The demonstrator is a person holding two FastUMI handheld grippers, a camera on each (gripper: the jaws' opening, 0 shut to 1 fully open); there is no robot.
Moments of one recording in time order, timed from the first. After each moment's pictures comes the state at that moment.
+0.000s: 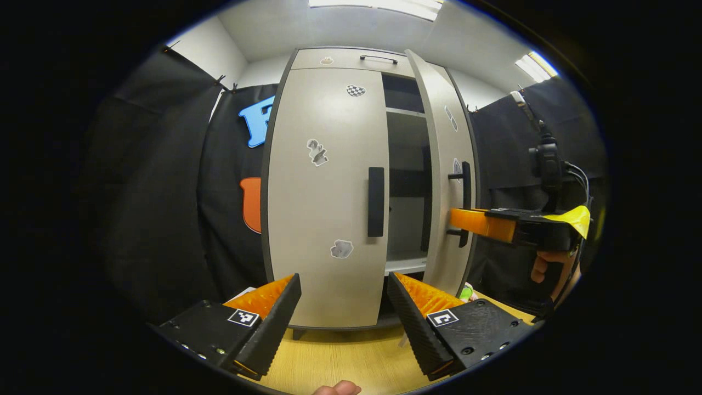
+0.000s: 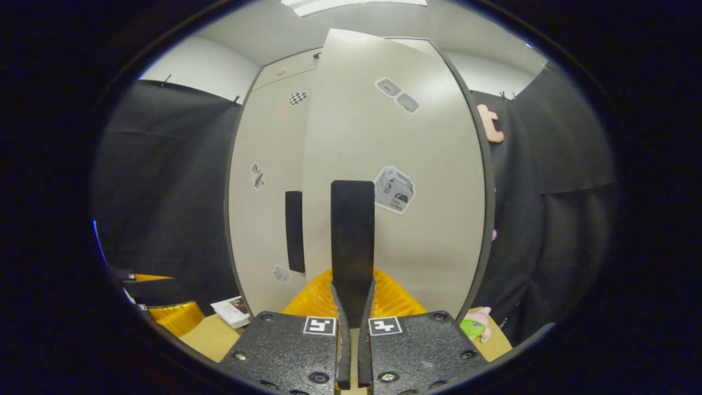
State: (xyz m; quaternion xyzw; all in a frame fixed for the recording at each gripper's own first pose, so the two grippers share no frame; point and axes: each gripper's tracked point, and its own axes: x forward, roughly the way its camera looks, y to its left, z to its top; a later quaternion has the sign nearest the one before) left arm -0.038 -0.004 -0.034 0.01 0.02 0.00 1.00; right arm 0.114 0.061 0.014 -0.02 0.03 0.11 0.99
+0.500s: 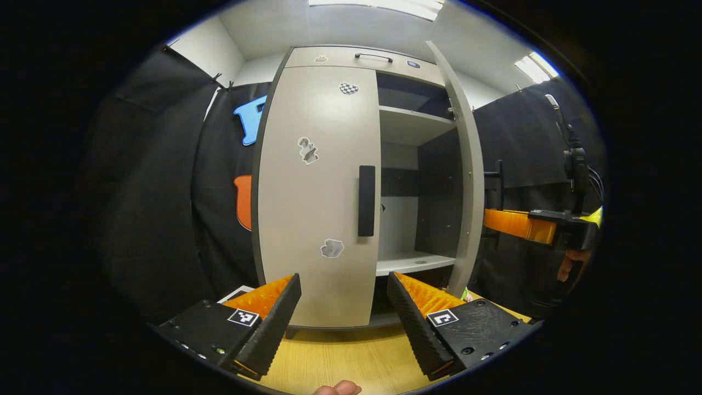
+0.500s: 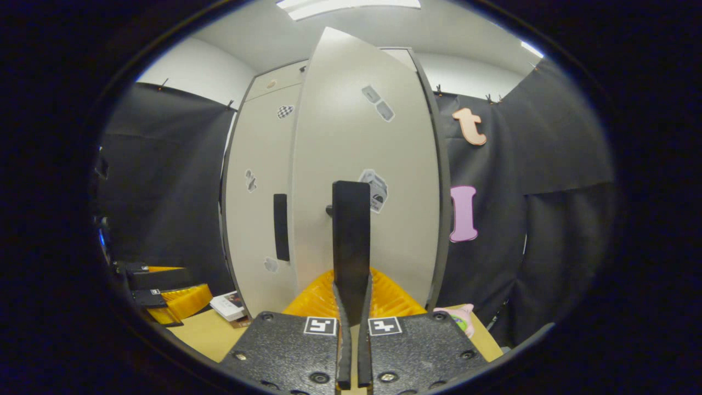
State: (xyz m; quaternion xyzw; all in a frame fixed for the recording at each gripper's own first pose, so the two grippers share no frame) left arm -0.033 -0.021 -0.033 0.00 0.03 -0.02 1.00; right arm 0.082 0.017 0.017 -0.01 0.03 0.08 1.00
